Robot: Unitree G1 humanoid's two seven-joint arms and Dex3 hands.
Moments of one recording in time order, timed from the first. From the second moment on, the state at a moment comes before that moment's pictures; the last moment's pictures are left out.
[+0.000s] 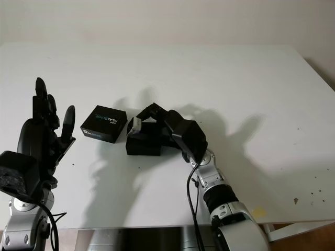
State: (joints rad) left arm -0.01 0.15 0.18 -0.29 0.06 0.08 0.05; right arm -0.62 -0.10 0.12 0.86 -0.15 -0.36 0.28
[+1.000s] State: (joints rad) left arm -0.01 0.16 0.20 -0.32 0.07 0.11 0.04; right arm -0.59 -0.20 0.18 0.78 -0.27 -0.43 0.19
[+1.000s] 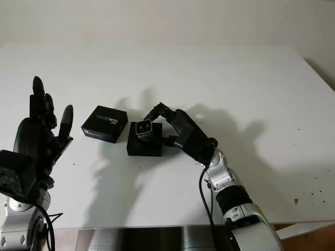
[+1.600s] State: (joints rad) left arm -0.01 0.15 0.20 -0.32 0.07 0.11 0.04; right arm -0.57 -0.20 0.19 0.77 -0.25 -0.45 0.20
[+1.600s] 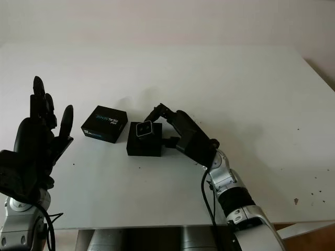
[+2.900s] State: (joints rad) left arm -0.01 0.16 0.20 -0.32 0.06 0.12 0.04; right arm -0.50 -0.16 0.24 0.70 -0.31 -0.46 0.08
